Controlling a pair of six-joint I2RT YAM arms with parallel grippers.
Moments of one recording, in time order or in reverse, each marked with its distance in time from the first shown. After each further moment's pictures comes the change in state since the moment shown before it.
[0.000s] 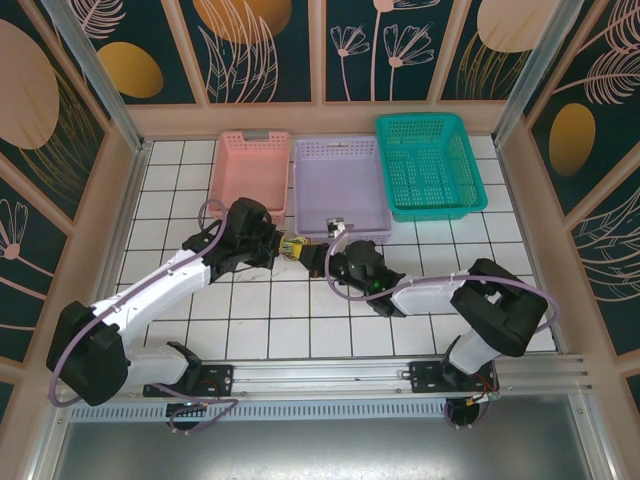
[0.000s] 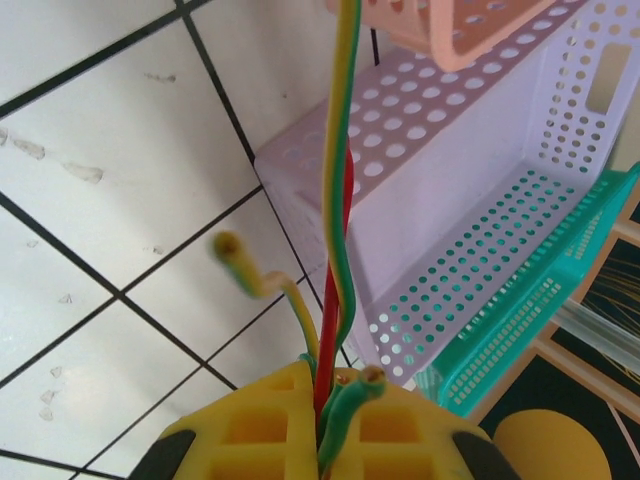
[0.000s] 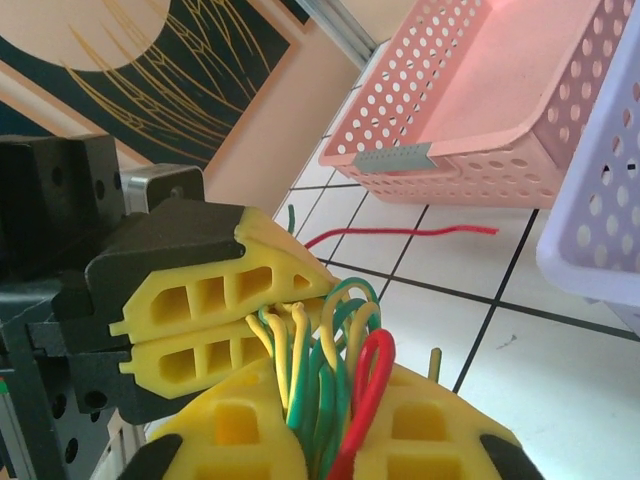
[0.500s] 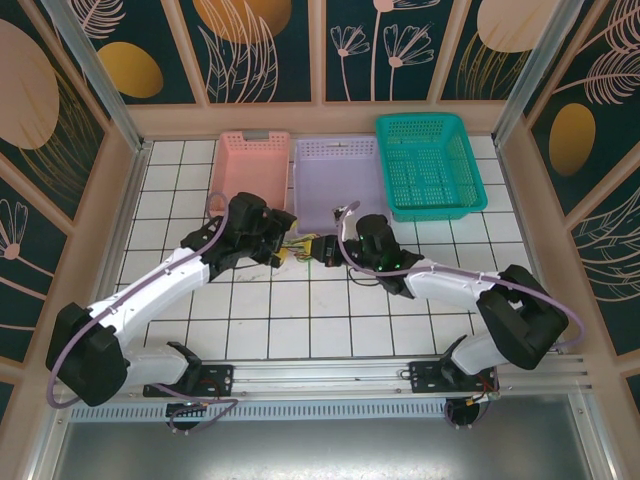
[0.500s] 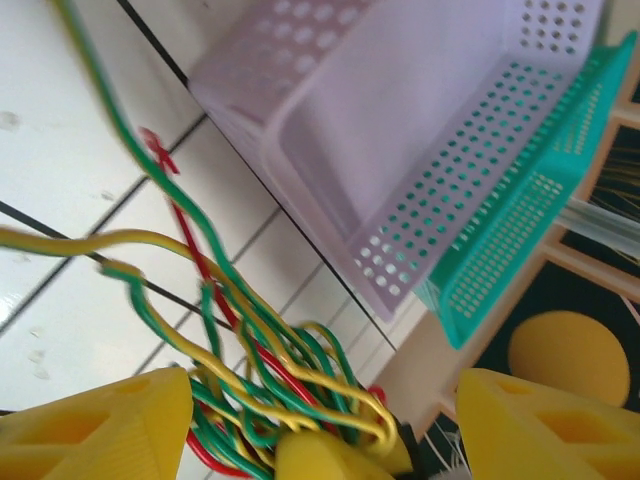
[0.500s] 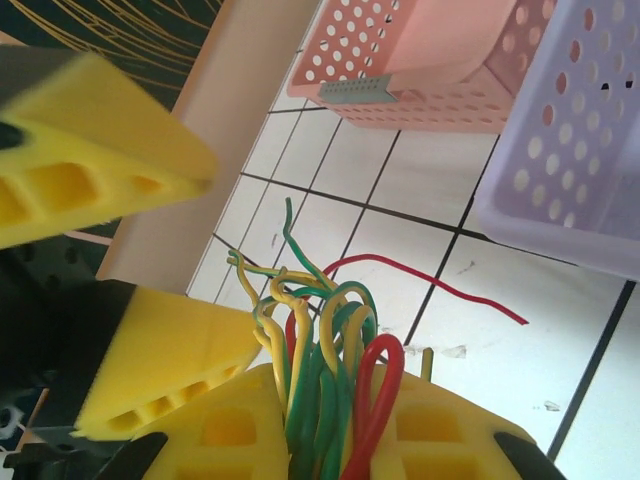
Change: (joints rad) left arm -0.009 -0.011 0.029 0.035 0.131 0.129; right arm -0.159 -0.108 0.103 -0.412 -0.294 -0.032
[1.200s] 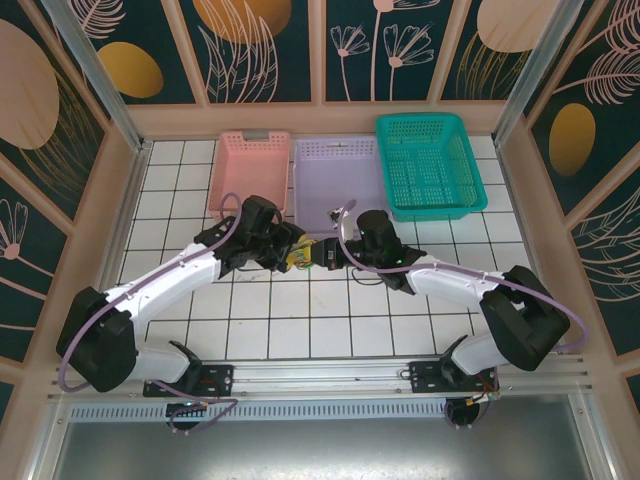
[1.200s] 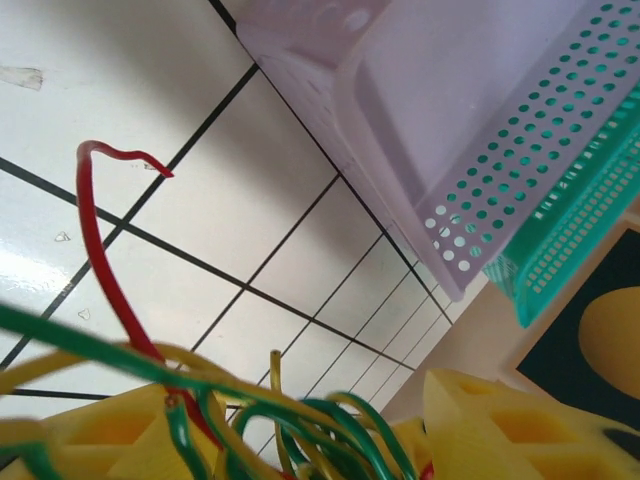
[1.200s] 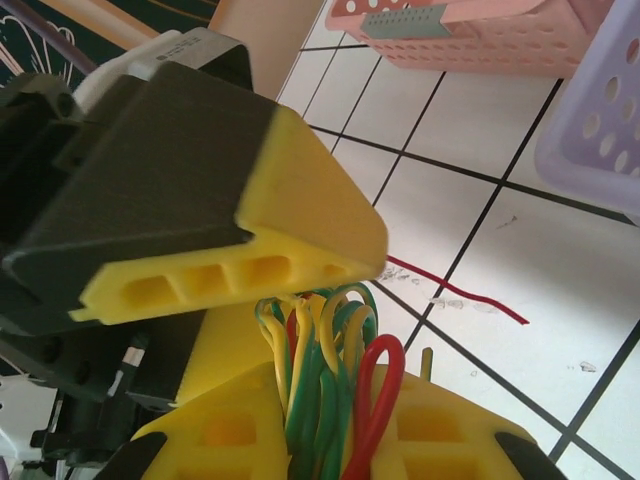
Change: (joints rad) left arm -0.016 0.093 0.000 -0.014 0.068 0.061; right arm -0.020 -0.009 0.025 -0.079 -0.153 -0.058
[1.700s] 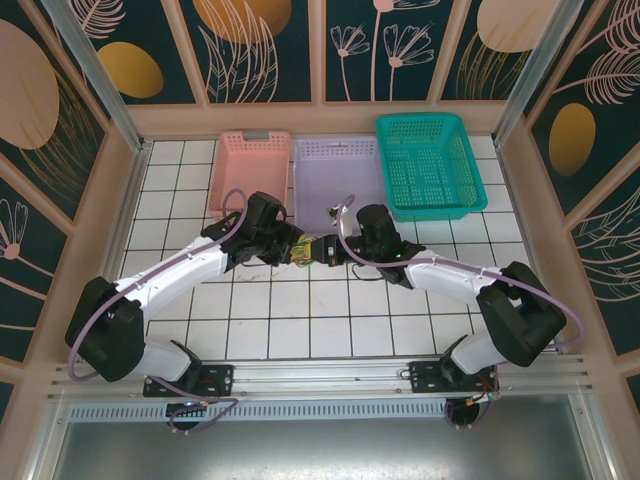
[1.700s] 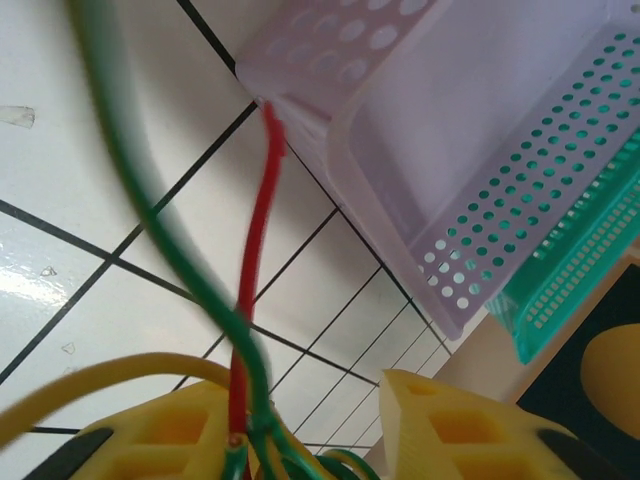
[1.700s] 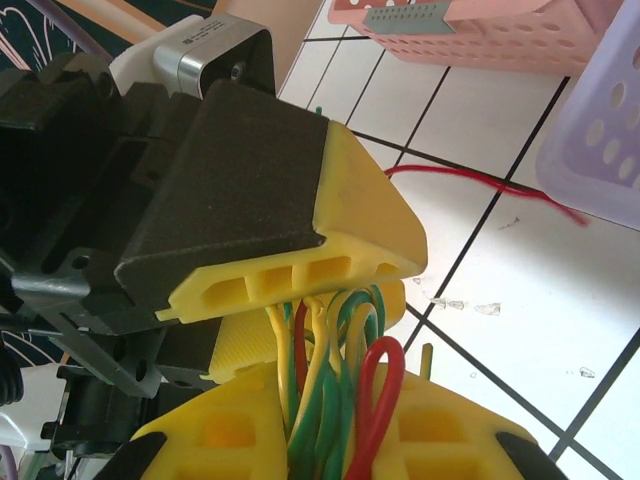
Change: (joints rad) left arm -0.006 0.060 0.043 0.003 -0.047 -0.038; right arm -0.022 0.032 0.039 -0.029 -0.050 -0.014
